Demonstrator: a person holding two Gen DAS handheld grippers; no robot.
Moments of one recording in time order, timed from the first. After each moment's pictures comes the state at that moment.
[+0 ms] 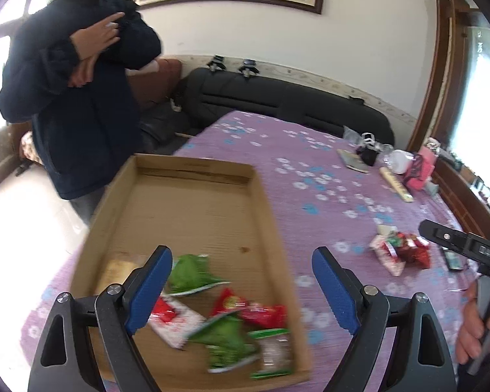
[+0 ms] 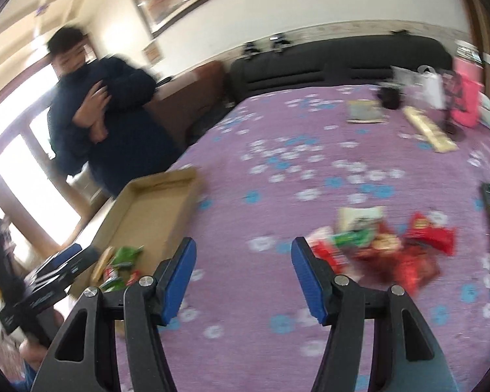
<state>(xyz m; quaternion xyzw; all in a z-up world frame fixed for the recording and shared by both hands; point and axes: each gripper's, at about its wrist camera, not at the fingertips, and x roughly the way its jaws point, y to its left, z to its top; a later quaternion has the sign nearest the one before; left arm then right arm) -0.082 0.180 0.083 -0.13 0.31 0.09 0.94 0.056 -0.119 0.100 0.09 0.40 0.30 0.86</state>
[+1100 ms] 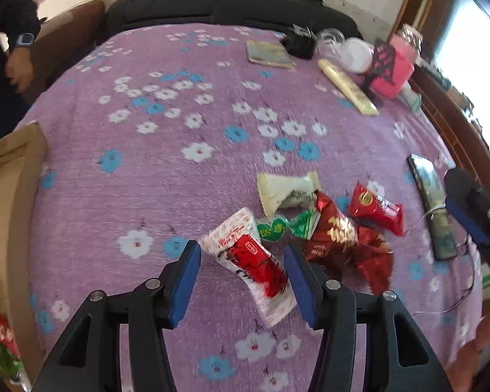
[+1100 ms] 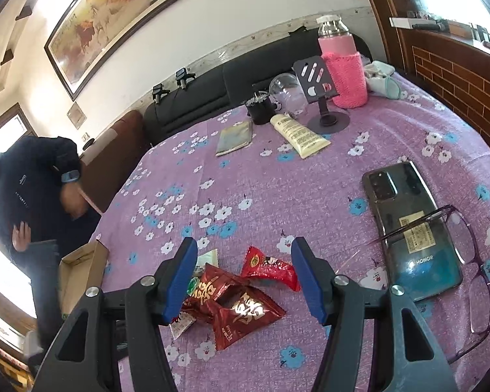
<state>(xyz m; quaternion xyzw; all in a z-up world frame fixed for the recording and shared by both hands) 0.097 -0.017 0.016 -0.08 0.50 0.00 0.86 0.114 -0.243 0.073 0.18 0.39 0.17 0.89</state>
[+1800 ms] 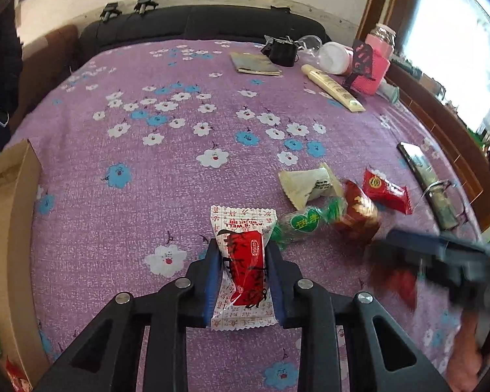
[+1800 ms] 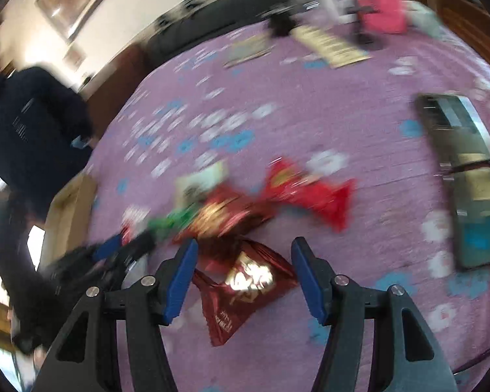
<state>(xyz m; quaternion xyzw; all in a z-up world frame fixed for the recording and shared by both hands) 0.087 0.026 0.012 -0.06 0.46 -0.06 0.89 0.117 -0.185 0.021 0.13 0.53 0.27 0.80</state>
